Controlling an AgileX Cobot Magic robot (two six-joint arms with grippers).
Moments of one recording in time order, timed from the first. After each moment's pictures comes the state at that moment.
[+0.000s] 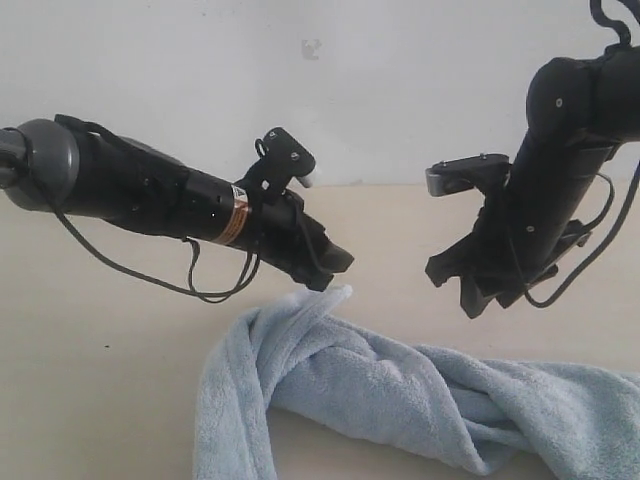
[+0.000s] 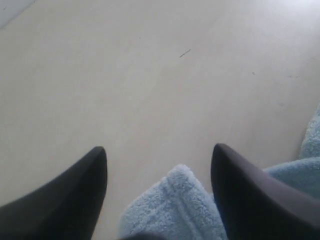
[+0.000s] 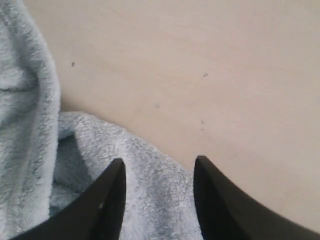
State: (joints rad) left arm -0.43 2.07 -1.33 1.74 -0.43 -1.34; right arm 0.29 1.85 -1.30 0.09 0.92 -0.16
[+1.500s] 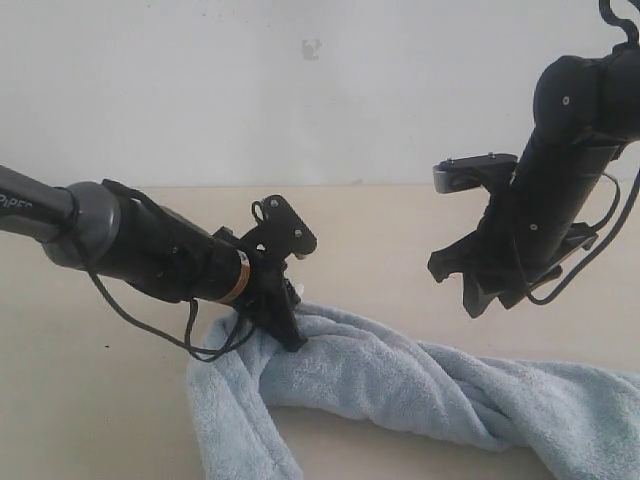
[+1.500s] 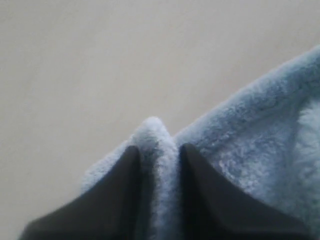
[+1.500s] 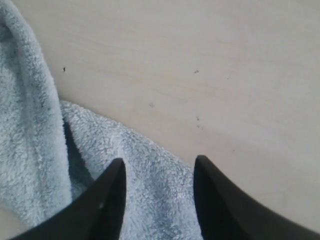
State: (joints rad) left arm -0.50 2.15 -1.23 1.75 -0.03 -1.25; right arm 0.27 1.85 -1.30 0.10 0.93 -0.13
